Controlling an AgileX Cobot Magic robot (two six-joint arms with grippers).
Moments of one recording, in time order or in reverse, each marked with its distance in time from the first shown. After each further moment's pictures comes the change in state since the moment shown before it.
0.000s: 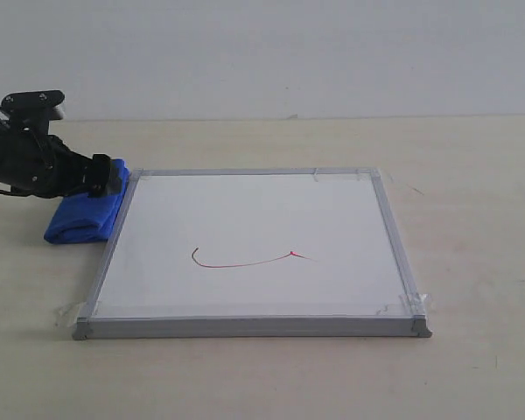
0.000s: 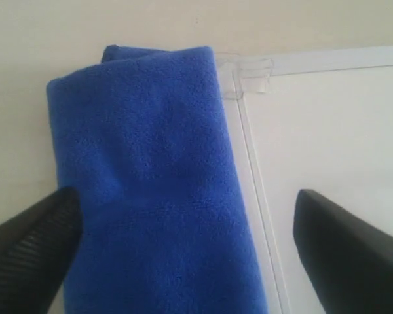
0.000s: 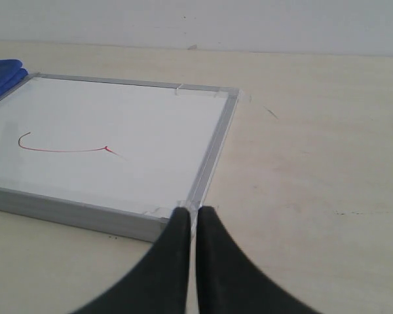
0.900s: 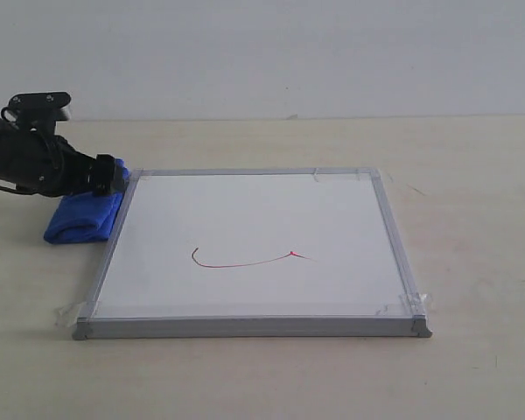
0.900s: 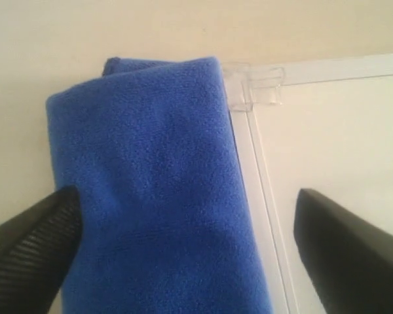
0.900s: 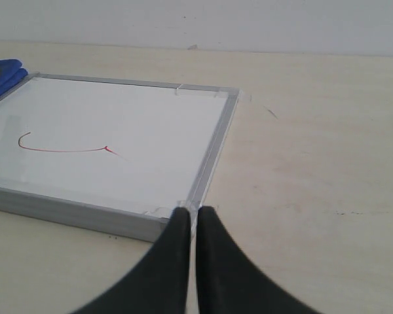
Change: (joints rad) left arm -0.005 0.035 -0.037 0.004 -0.021 0.000; right arm 0.000 0.000 0.000 0.000 0.000 0.000
